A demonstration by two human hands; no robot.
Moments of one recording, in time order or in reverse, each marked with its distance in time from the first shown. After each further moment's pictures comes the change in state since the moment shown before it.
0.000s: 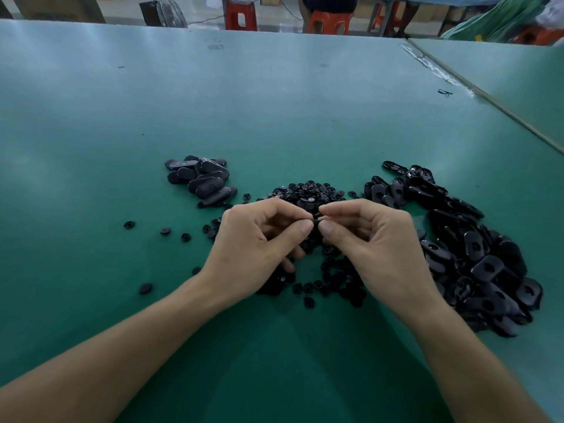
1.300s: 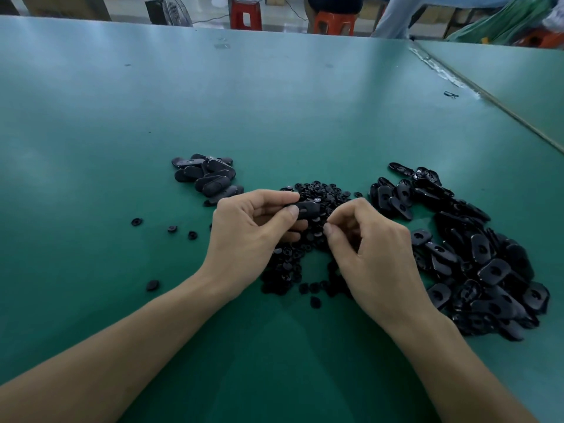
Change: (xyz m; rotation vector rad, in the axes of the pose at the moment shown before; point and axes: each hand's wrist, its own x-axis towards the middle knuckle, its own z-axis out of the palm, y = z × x) left_hand 0.007 0.003 -0.002 -0.225 0.169 -0.096; right_hand -0.006 -0.002 0.014 -0.546 0.089 -0.204
